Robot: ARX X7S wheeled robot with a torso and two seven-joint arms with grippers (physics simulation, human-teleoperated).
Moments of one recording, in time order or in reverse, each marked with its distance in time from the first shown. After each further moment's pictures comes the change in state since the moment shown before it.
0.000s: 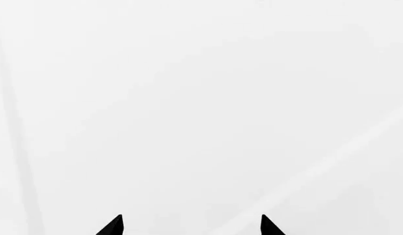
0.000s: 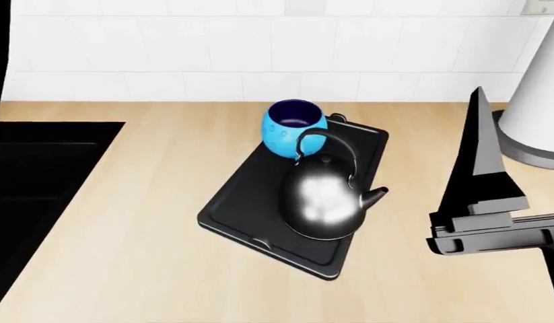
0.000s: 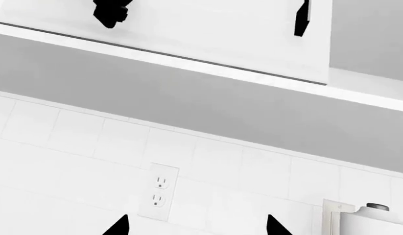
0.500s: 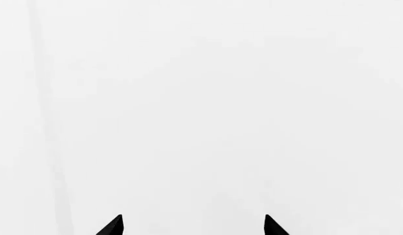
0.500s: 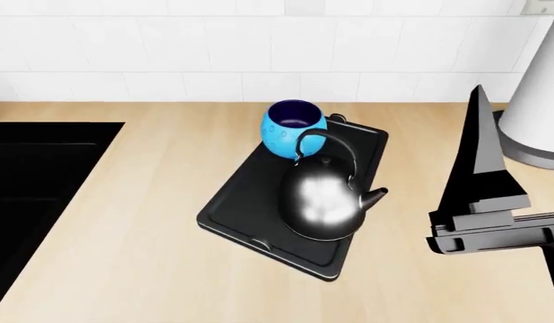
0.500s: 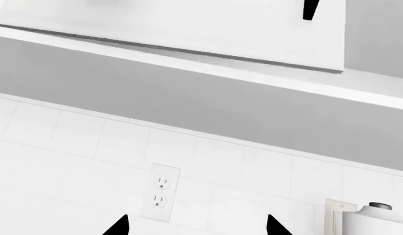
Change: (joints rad) left arm -0.051 0.018 -0.133 -0.081 -0.047 -0.001 0.012; right arm 0.000 -0.003 0.007 0.000 0.011 -0.008 -0.003
